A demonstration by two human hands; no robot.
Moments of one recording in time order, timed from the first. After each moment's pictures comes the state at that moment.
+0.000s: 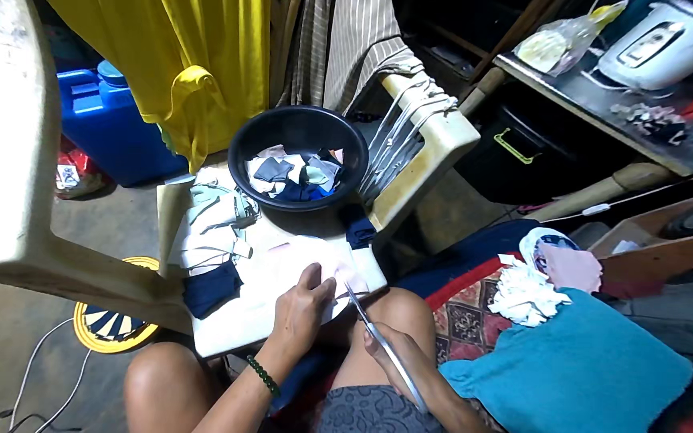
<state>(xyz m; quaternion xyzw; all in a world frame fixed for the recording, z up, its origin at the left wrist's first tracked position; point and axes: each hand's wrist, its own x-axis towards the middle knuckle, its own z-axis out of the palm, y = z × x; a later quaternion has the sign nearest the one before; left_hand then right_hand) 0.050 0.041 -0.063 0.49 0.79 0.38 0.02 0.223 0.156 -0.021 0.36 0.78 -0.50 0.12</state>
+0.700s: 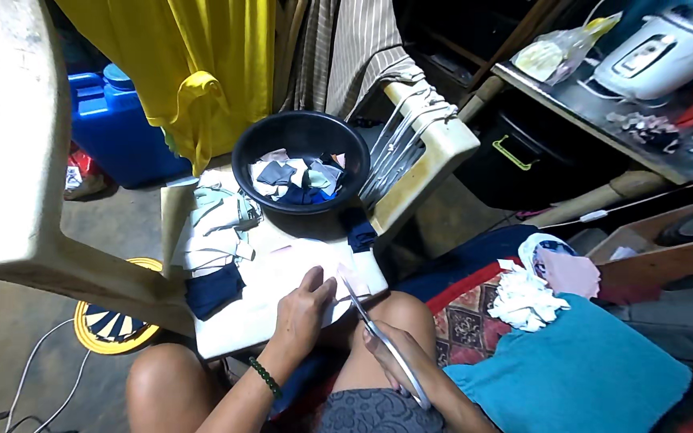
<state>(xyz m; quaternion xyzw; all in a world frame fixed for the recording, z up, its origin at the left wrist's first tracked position) 0.049 0.042 -0.065 0.49 0.78 0.39 0.01 0.220 0.165 -0.026 0.33 0.77 -0.52 0.12</state>
